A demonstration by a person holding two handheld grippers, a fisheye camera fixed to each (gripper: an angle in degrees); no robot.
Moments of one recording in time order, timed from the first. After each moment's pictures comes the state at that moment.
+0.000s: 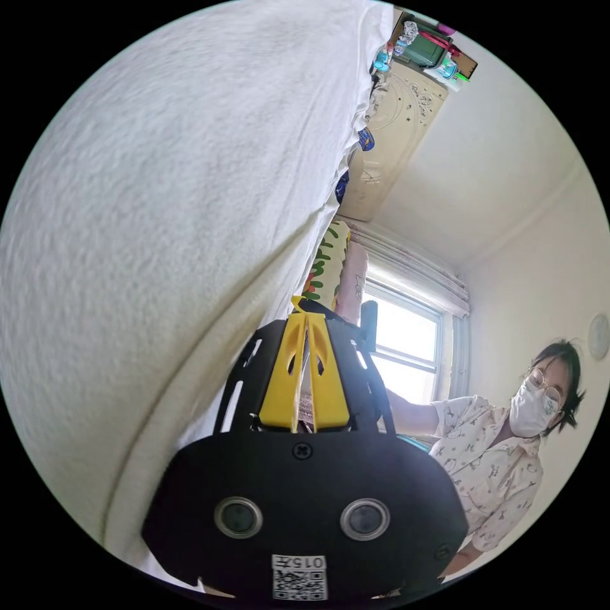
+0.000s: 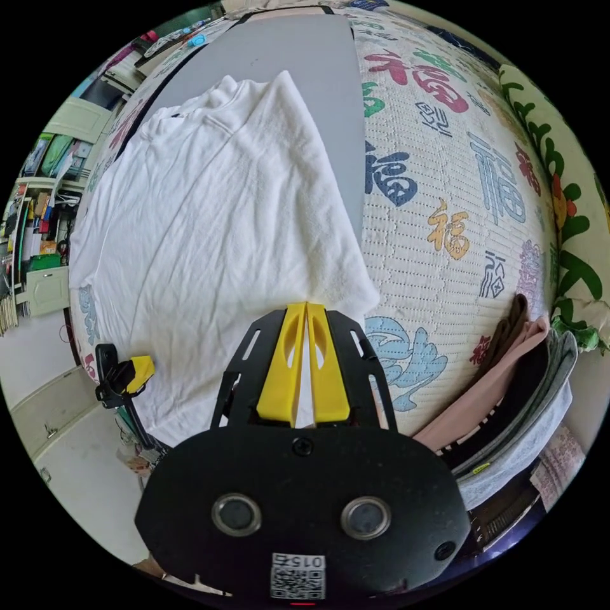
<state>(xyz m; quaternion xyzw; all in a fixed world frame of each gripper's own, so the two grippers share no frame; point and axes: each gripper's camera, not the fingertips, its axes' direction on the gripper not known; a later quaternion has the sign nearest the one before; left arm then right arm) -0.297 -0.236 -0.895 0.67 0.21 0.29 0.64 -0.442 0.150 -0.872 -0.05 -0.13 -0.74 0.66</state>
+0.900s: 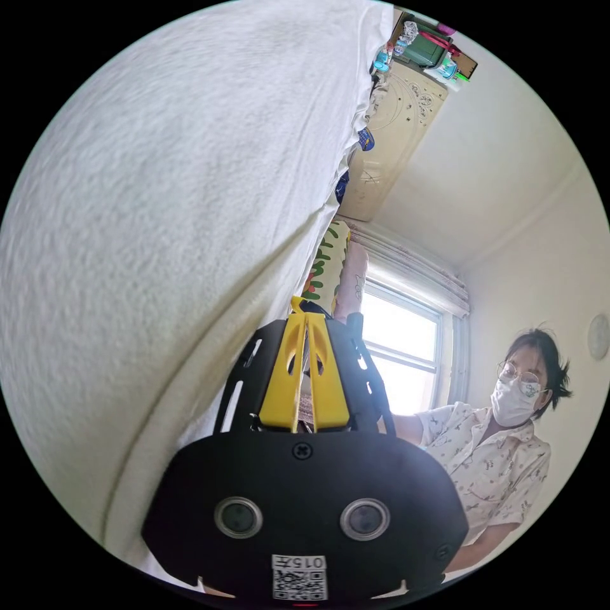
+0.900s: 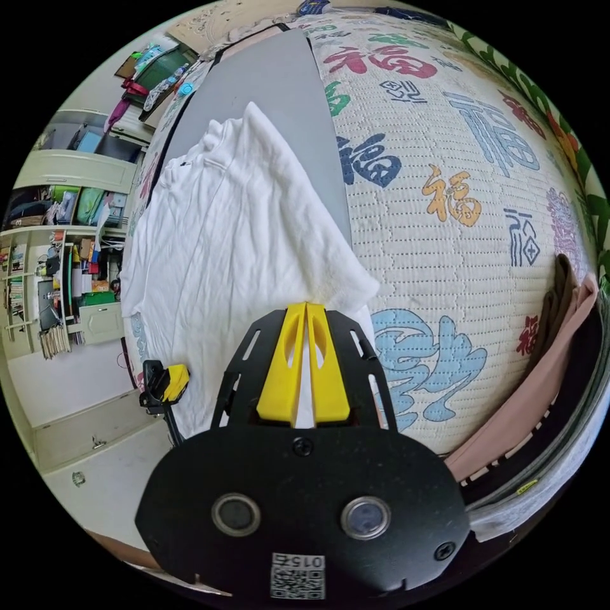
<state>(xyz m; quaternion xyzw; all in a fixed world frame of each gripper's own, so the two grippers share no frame) -0.319 -0.228 -0.903 0.67 0.21 0.29 0.64 -0.412 0.101 -0.881 -0.13 -0.26 -0.68 0.67</state>
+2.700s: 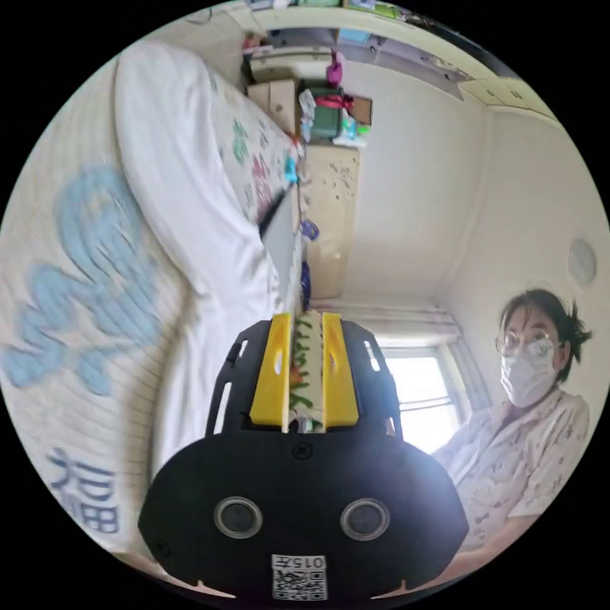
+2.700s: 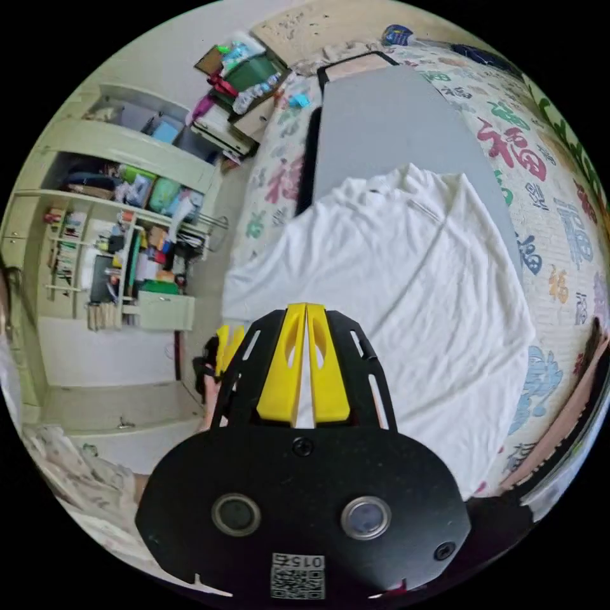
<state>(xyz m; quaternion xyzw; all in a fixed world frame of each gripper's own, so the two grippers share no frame) -0.430 0.016 -0.878 0.81 0.16 0.33 0.46 -0.351 0.429 -0.627 -0.16 -0.41 -0.69 0.58</state>
